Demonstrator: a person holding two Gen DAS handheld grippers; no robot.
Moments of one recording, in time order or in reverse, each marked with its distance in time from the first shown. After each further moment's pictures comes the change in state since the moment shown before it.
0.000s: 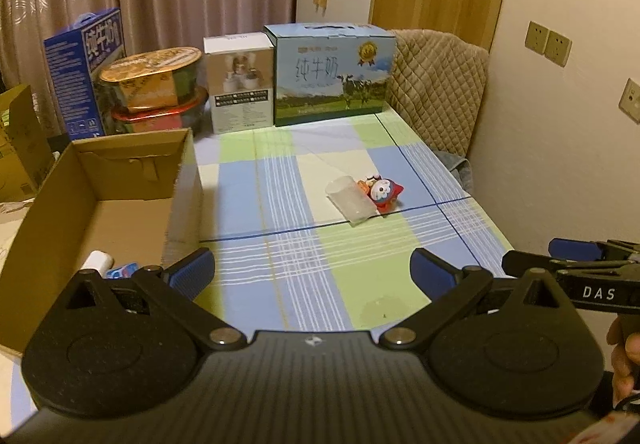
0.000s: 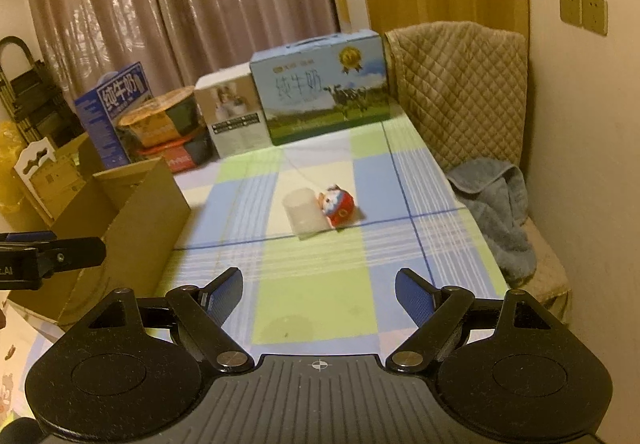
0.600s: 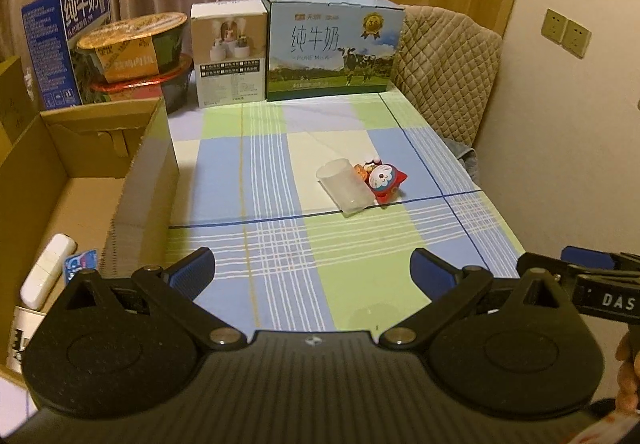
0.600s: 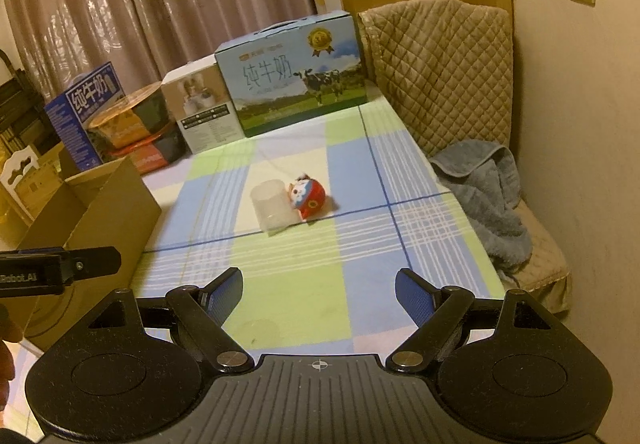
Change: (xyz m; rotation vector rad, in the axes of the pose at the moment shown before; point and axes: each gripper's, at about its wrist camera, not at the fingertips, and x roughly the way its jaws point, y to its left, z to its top) left arm 0.067 -0.011 -0.001 -0.051 0.057 -0.001; right arm 0.034 -0.035 0.003 0.041 0.012 -0.028
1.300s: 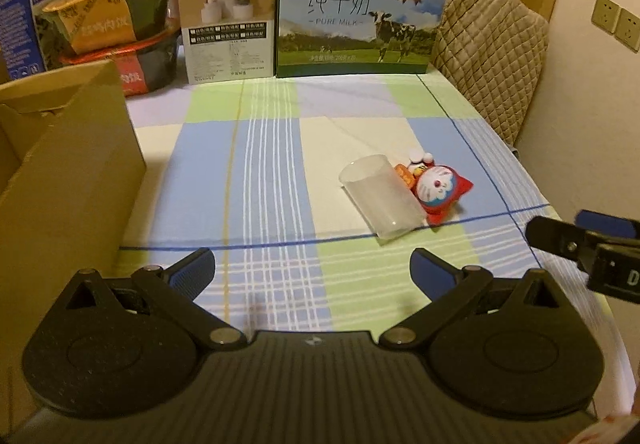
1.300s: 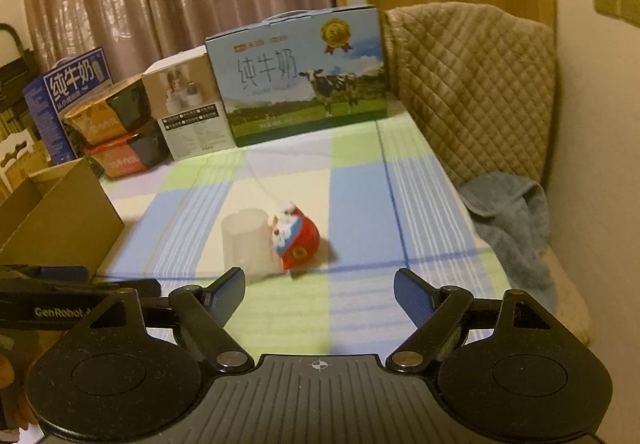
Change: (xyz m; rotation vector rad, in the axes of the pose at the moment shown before) left arm 0.139 0.005 0.011 -0.032 0.019 0.059; right arm 0.131 -0.013 0.032 -0.113 -0.044 0.041
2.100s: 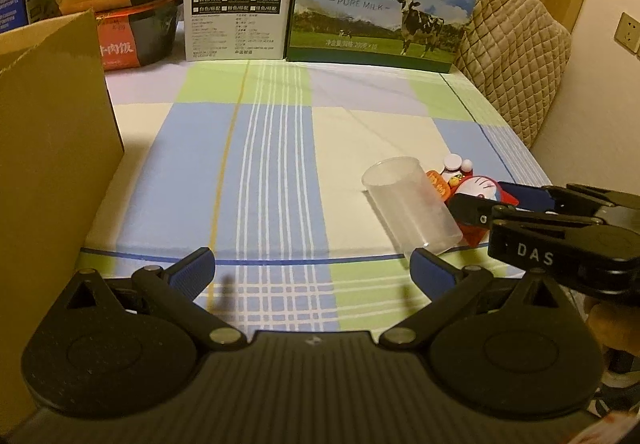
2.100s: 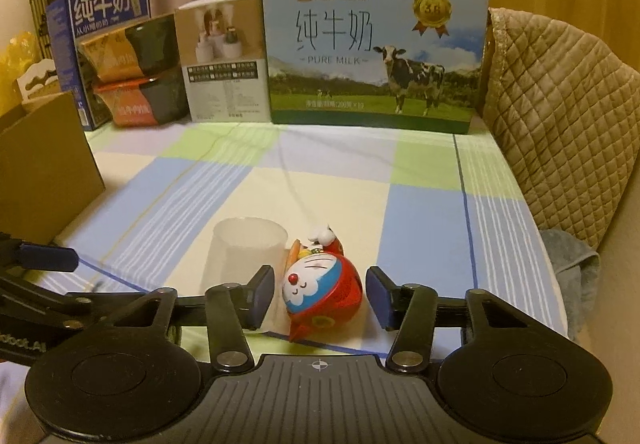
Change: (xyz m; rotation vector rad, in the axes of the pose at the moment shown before) left arm 0.052 0.015 0.000 -0.071 0.004 -0.019; right arm 0.114 0.014 0.011 -0.229 0.041 0.069
